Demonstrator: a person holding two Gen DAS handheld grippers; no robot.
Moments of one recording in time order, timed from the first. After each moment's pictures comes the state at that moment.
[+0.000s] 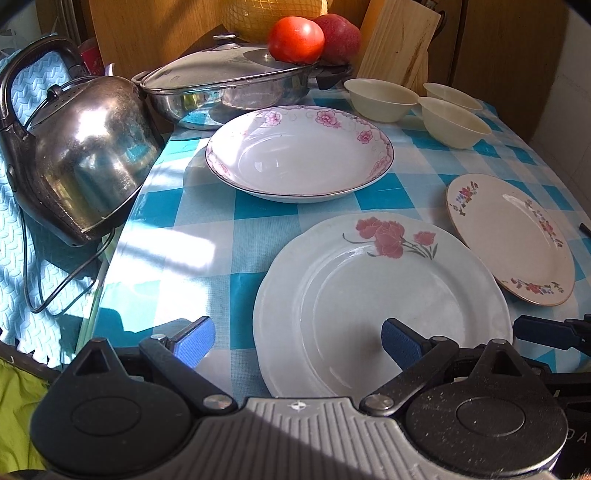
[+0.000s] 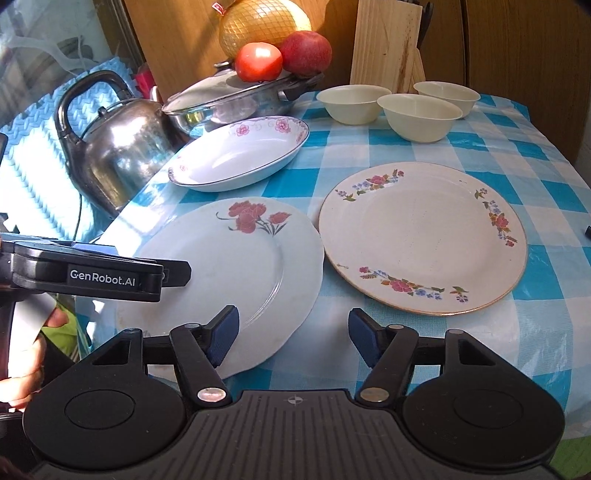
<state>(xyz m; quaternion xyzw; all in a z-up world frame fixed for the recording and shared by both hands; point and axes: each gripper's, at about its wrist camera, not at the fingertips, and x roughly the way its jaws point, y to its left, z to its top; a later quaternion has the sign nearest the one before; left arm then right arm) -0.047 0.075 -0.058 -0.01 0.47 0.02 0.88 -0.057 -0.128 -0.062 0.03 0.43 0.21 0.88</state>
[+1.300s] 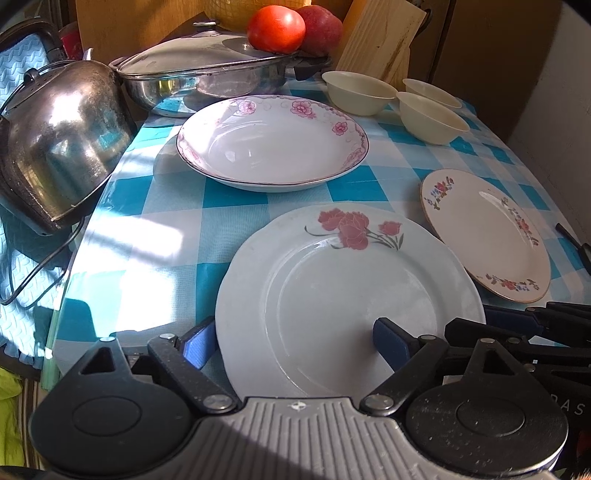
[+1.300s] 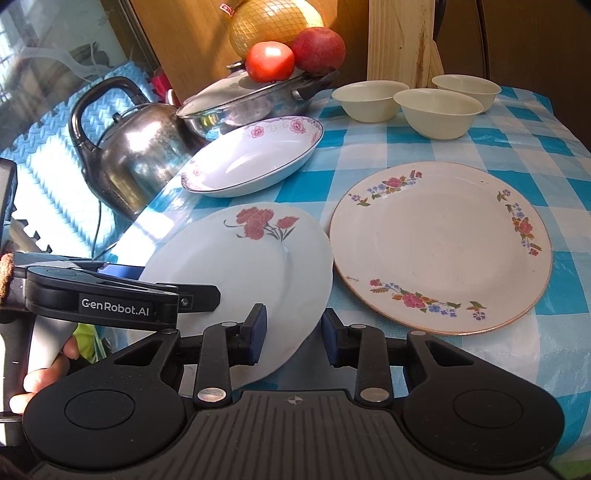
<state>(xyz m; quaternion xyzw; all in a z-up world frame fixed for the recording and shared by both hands) -0.047 0.073 -0.061 -0.04 0.47 -0.02 0.88 -0.047 -0.133 -0.062 0.04 0.43 0.25 0.87</state>
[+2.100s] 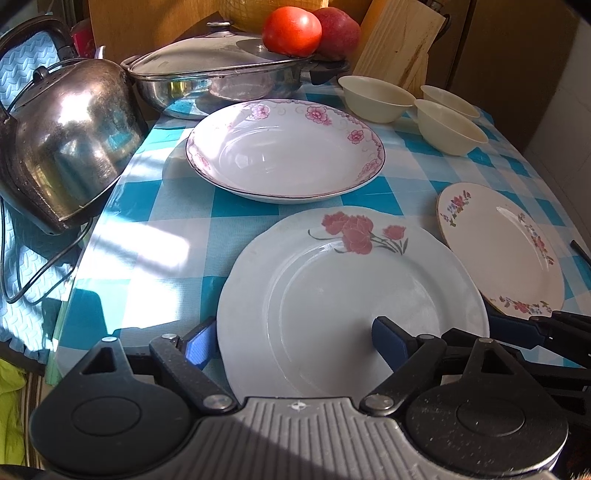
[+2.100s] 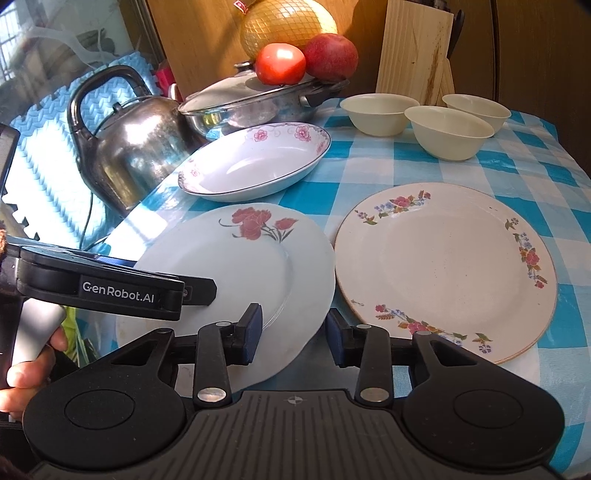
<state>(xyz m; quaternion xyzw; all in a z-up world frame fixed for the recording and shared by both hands) -0.035 0.070 -0.063 -0.05 0.47 0.01 0.88 -0.038 -0.120 -0.065 0.01 0.41 0.24 0.88</state>
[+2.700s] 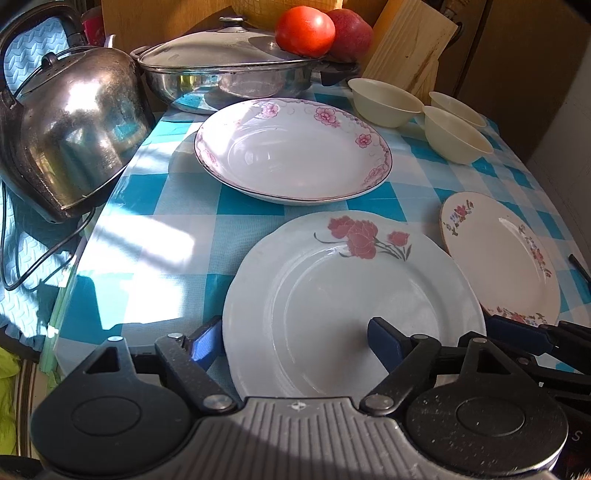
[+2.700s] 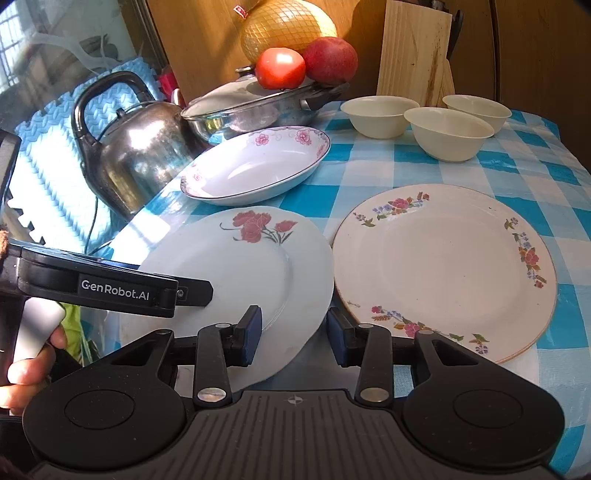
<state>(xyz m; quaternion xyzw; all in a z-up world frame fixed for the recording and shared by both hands) -0.033 0.077 -0.060 -0.08 0.48 0.01 0.88 -0.039 -0.134 -0.061 0.02 0.40 0.25 0.88</state>
